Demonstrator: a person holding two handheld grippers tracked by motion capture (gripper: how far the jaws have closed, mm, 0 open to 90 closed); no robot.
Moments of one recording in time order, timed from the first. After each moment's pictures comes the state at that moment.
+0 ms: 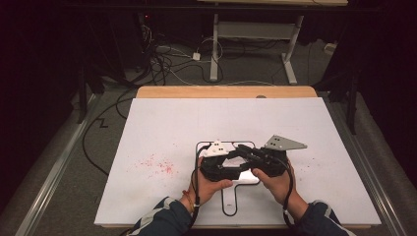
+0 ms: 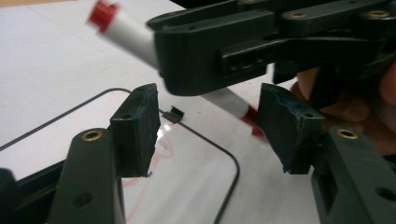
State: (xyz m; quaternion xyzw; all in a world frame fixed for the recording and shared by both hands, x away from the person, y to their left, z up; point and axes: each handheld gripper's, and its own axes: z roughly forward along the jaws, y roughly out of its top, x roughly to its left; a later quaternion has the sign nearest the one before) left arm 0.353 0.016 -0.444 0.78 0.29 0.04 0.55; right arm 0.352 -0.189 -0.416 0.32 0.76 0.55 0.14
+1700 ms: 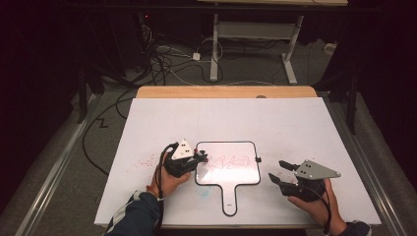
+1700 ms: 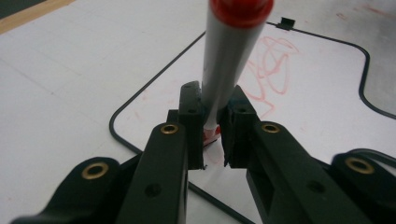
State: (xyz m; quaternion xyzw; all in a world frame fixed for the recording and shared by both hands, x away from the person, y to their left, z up) left arm 0.374 0.111 -0.469 0.83 0.26 0.15 0.46; right arm 0.301 -0.273 -0.435 0.29 0.82 0.42 0.25
